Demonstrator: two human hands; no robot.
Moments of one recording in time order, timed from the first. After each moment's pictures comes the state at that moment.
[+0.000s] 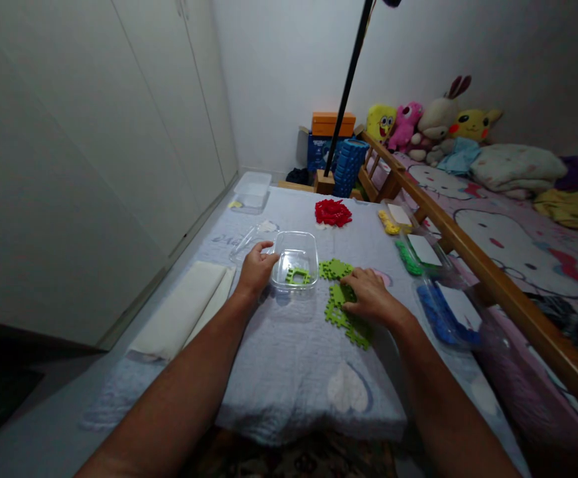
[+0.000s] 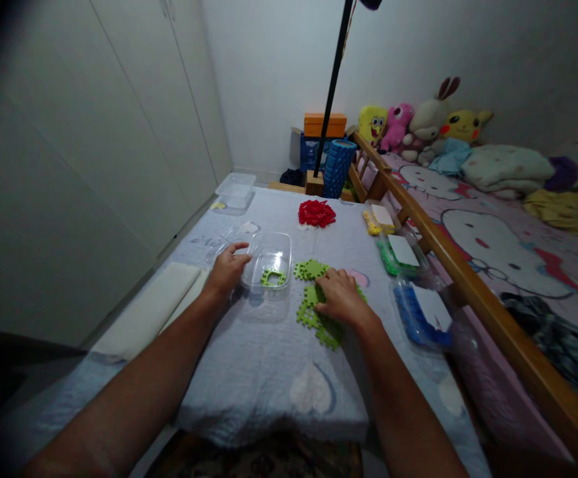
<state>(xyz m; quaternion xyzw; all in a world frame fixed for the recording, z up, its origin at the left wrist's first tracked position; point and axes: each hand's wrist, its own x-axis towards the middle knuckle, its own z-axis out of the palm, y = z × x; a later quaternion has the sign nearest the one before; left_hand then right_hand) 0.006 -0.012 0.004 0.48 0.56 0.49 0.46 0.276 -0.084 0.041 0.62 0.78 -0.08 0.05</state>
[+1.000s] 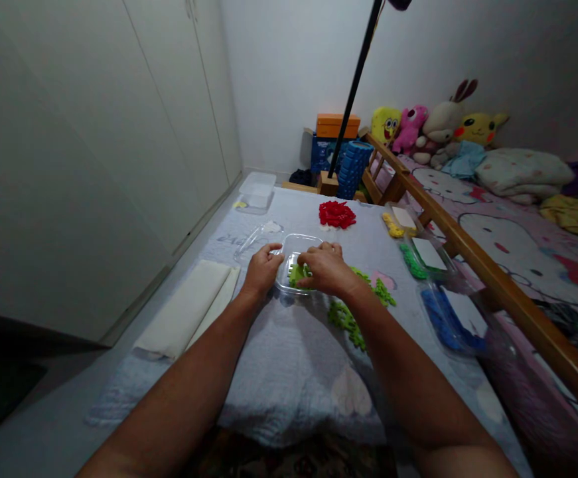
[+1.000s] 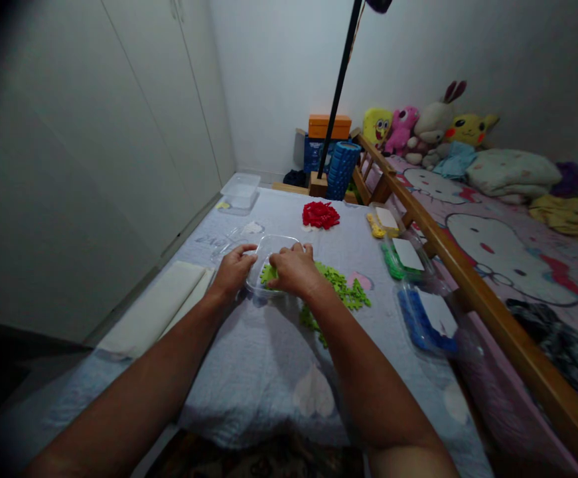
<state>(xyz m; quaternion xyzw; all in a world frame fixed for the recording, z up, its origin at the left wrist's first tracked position) 0.008 -0.009 -0.002 0.48 0.53 0.51 0.49 0.174 -0.035 0.083 0.54 0.84 -0.06 0.03</state>
